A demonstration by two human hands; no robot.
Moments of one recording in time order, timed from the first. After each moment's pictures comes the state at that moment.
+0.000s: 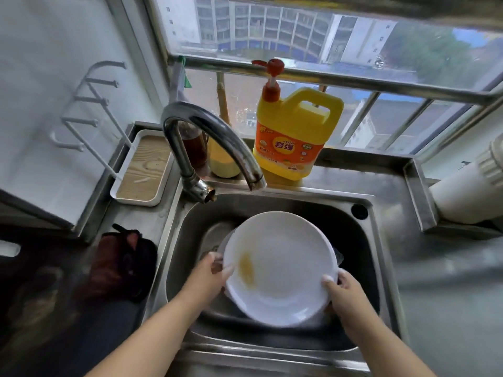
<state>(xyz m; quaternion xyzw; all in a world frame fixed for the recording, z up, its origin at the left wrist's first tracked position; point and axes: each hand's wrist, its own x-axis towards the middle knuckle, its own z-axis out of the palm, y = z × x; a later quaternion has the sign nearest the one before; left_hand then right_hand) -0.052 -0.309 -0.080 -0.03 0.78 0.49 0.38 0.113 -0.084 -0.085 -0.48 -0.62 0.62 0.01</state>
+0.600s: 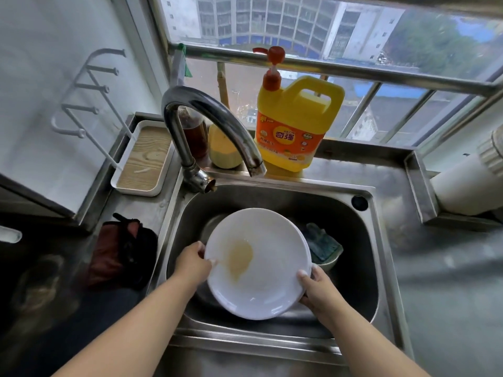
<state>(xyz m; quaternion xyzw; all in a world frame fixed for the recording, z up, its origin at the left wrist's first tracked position) -0.067 -0.323 -0.088 -0.06 0.87 0.38 0.32 0.096 -0.117 -0.106 -0.46 -0.54 0.70 -0.04</state>
